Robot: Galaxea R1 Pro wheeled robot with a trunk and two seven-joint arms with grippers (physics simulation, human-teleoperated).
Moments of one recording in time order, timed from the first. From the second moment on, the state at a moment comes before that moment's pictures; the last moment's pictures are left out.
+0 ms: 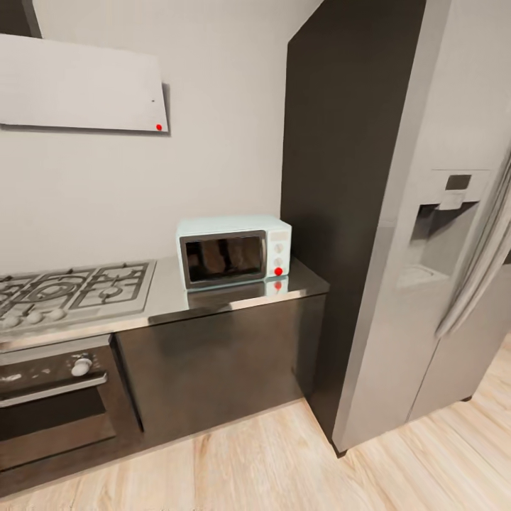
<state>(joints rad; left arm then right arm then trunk) -0.26 -0.03 -0.45 0.00 0.88 -0.05 0.06 -0.23 -0.08 -0.05 0.03 0.08 -0.08 -0.07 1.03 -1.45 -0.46</state>
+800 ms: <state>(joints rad) -0.24 -0.01 -0.44 0.00 0.89 -0.11 0.06 -0.23 -0.09 -0.04 0.03 0.09 -0.09 -0.07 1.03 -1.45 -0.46</state>
